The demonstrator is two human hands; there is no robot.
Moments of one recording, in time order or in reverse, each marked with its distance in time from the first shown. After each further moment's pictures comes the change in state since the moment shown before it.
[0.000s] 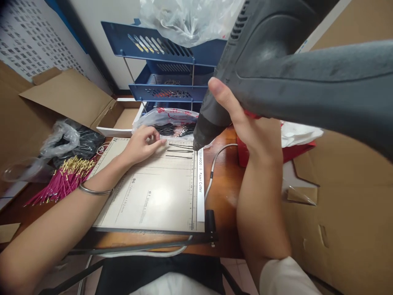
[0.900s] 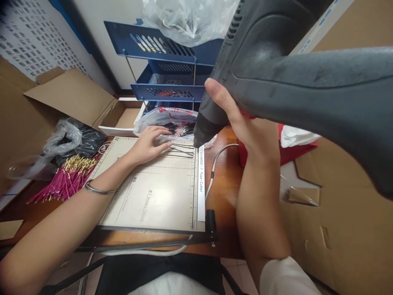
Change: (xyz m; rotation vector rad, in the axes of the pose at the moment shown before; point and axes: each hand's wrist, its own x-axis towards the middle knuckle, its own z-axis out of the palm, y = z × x) left_hand -0.002 0.002 0.011 -0.057 -0.052 0.010; right_hand -0.002 -0.001 0.005 0.037 -0.055 -0.113
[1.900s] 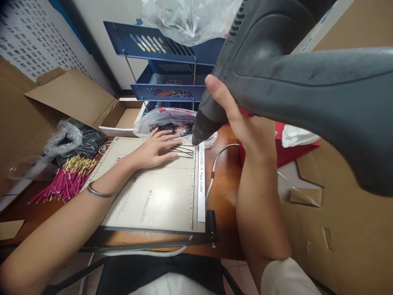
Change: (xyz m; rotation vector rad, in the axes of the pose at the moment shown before) left_hand -0.004 0.017 -0.005 0.079 -0.328 0.128; right_hand 0.001 0.001 0.005 0.005 0.076 -0.009
